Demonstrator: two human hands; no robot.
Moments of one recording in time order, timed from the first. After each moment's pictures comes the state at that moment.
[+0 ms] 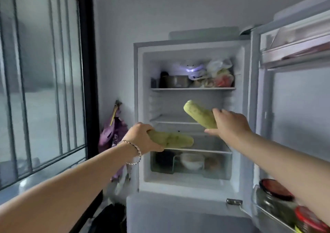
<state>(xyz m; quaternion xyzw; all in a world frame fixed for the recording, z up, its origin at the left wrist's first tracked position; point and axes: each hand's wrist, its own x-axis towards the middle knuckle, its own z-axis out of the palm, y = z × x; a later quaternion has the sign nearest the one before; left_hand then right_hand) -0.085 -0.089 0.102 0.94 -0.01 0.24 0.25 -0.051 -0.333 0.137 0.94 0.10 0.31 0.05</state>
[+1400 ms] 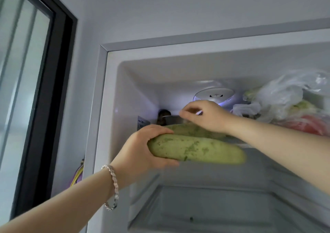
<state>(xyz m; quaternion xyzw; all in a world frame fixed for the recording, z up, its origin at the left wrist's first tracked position) 0.252 -0.031 0.213 0.79 -0.28 0.46 0.28 0.321 -0.220 0.293 0.82 0.38 0.35 -0.24</state>
